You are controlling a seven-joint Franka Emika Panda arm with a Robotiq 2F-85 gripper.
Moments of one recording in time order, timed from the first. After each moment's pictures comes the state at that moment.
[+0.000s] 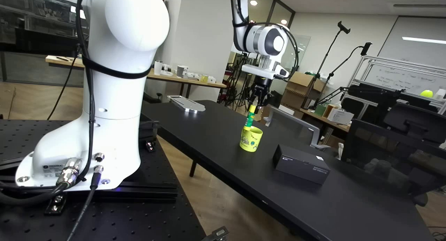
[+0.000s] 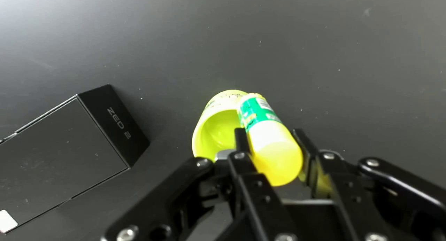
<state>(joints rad) 0.12 0.22 0.07 -2.15 -0.08 2.33 -0.07</state>
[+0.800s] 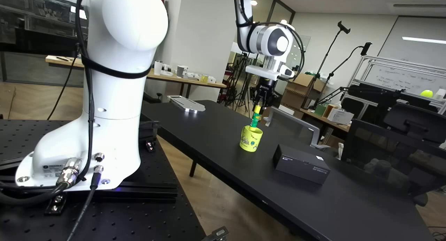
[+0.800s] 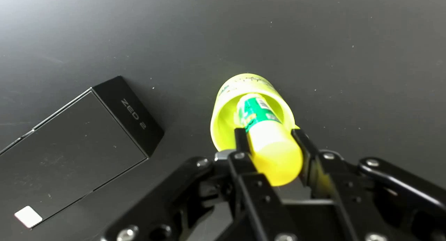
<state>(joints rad) 0.09 0.22 0.07 -2.15 -0.06 2.39 -0.06</state>
